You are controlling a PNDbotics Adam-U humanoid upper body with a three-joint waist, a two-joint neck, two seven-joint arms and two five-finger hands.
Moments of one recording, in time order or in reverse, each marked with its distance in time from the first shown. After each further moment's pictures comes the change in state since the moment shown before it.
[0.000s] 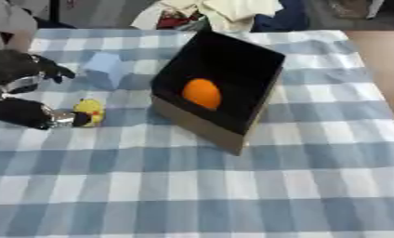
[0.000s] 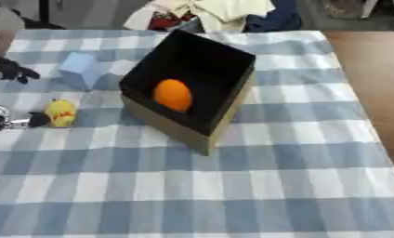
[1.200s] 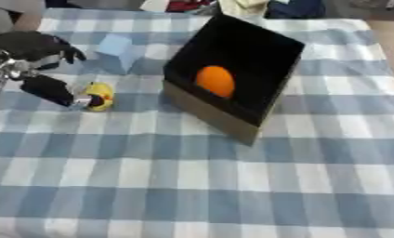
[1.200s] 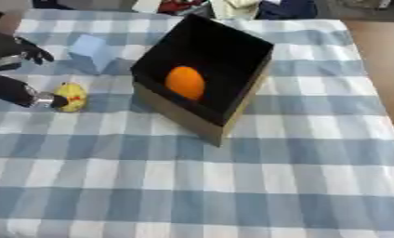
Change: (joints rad) left arm -0.107 -0.072 -0.067 0.149 -0.140 0.016 -0.010; right arm -0.019 0.008 0.002 0.000 0.000 -0.002 0.001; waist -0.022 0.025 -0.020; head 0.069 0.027
